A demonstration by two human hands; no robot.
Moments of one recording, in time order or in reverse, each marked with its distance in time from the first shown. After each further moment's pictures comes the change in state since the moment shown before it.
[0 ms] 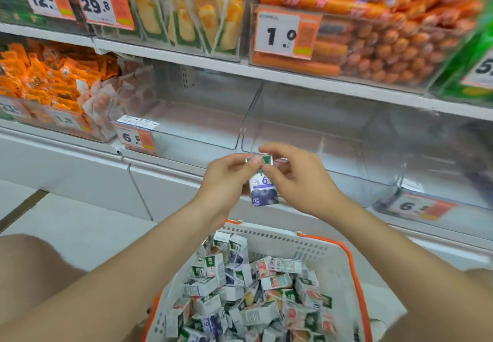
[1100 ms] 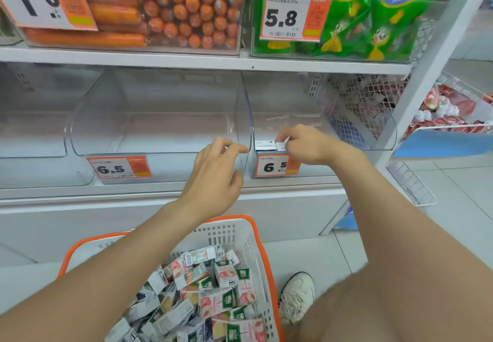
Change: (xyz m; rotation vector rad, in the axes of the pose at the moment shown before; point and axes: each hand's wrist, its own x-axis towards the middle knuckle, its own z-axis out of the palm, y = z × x) left_hand 0.013 -0.073 0.206 1.148 -0.370 0.709; right_hand -0.088 0.193 -0.200 -0.291 -0.198 0.653
